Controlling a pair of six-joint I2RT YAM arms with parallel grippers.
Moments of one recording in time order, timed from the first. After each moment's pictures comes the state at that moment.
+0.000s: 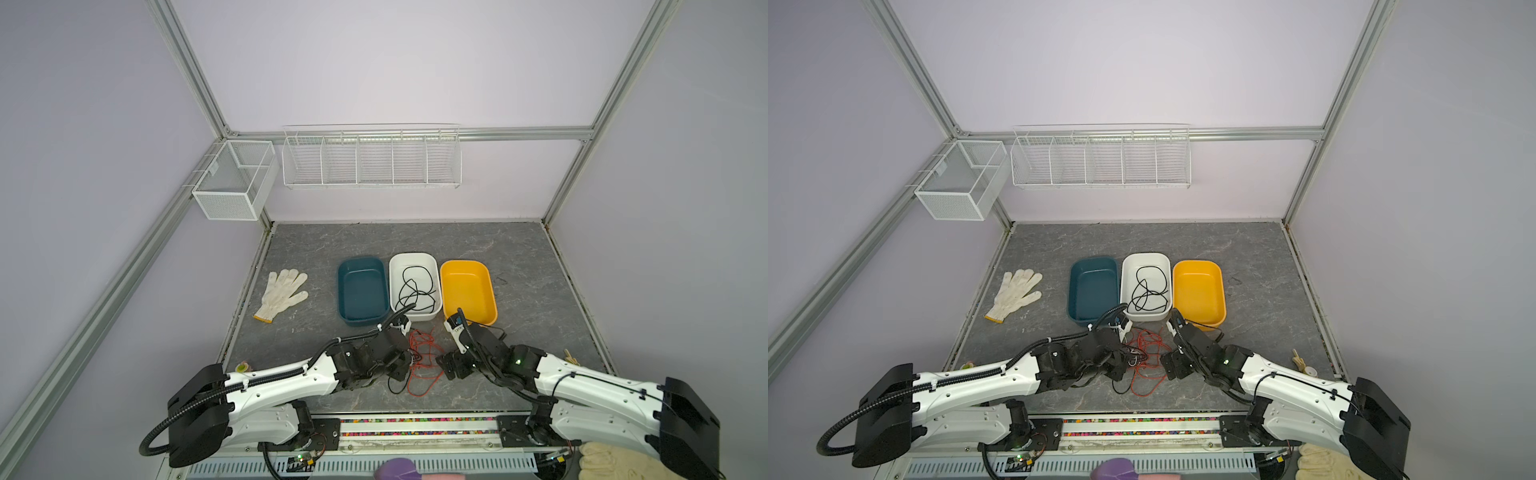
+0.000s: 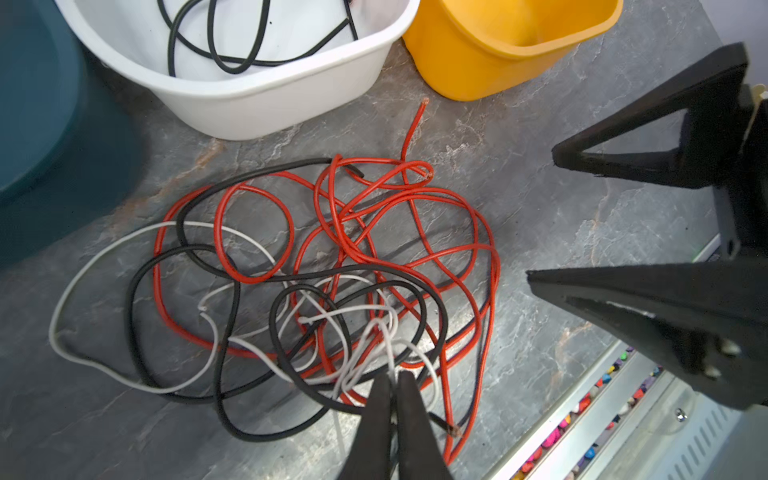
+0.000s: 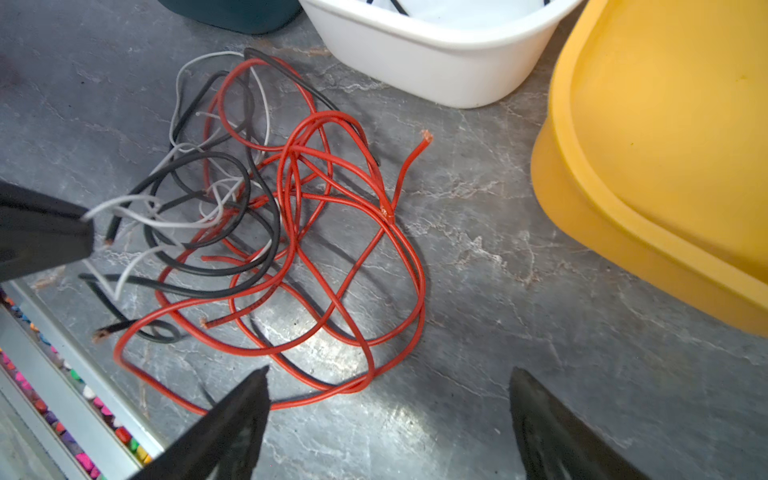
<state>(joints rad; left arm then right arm) -1.16 1.19 0.66 -0.34 -0.13 -0.61 0.97 1.04 0.50 -0.37 0.10 0.44</state>
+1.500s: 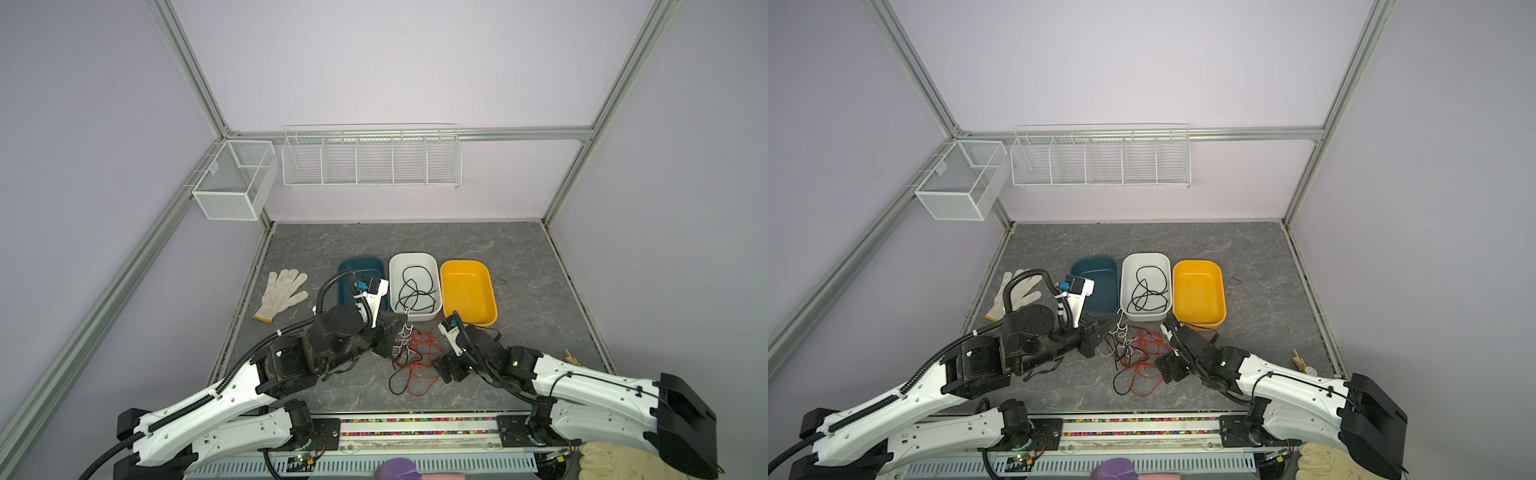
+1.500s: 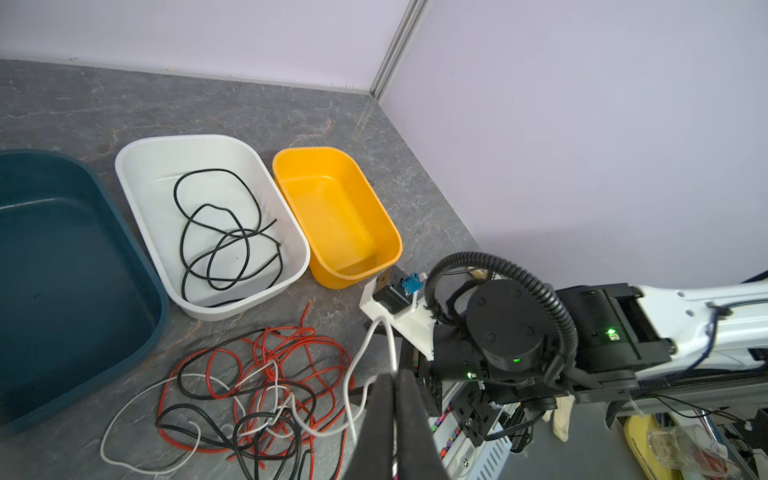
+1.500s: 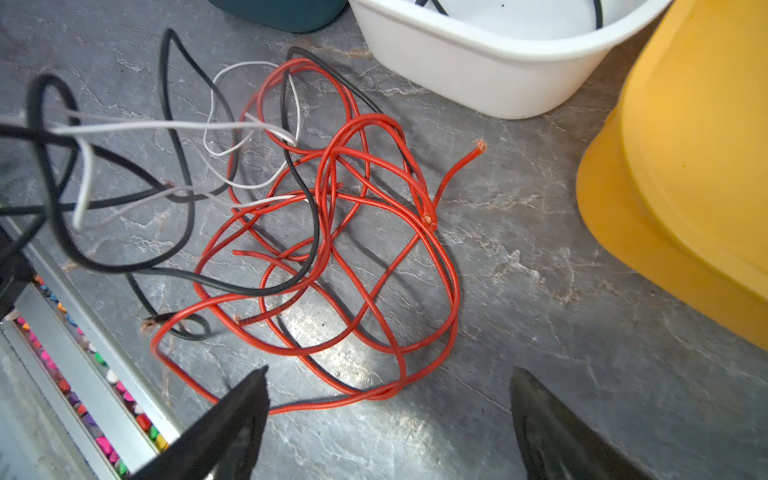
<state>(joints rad) -1.16 0.86 1.01 -0.51 -0.16 -0.63 1.01 1.06 0.51 -0.32 0.08 0.42</state>
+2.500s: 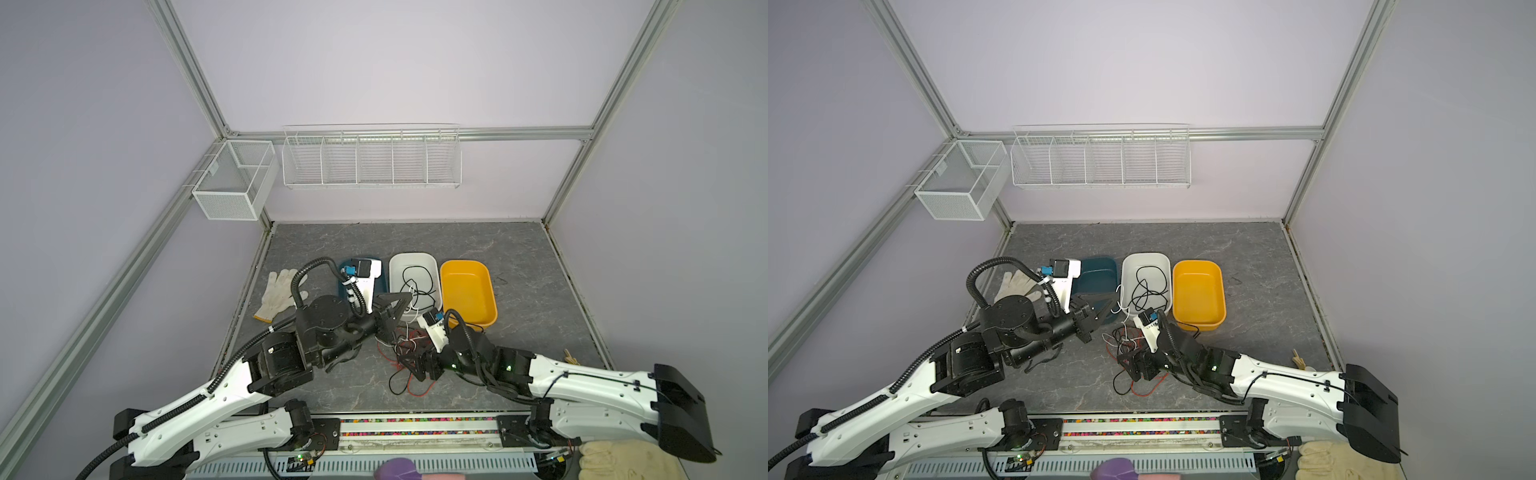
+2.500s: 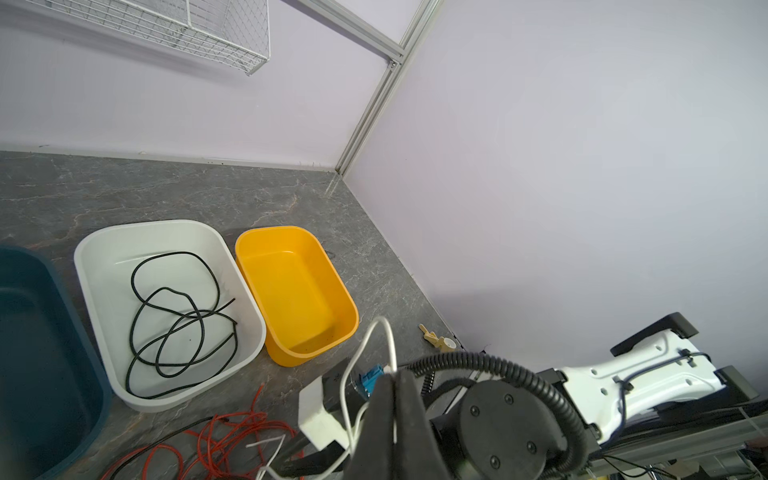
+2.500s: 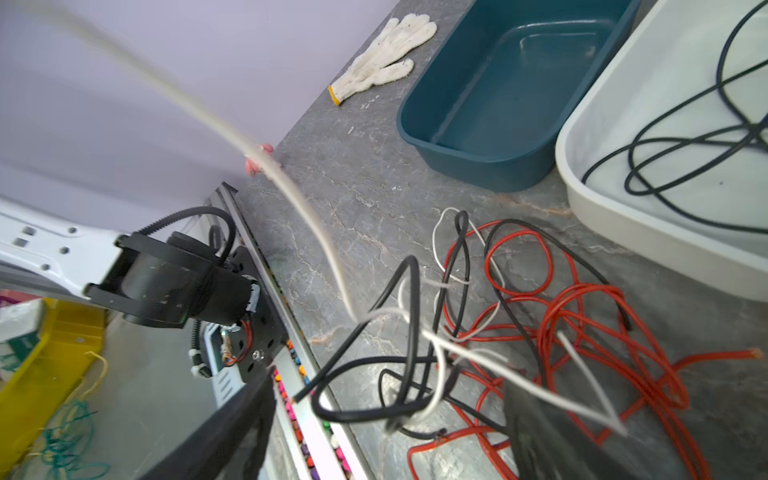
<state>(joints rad) -1.16 0.88 1.09 -0.36 -0.19 -0.63 1.16 1.12 0.61 0.01 0.02 0.58</state>
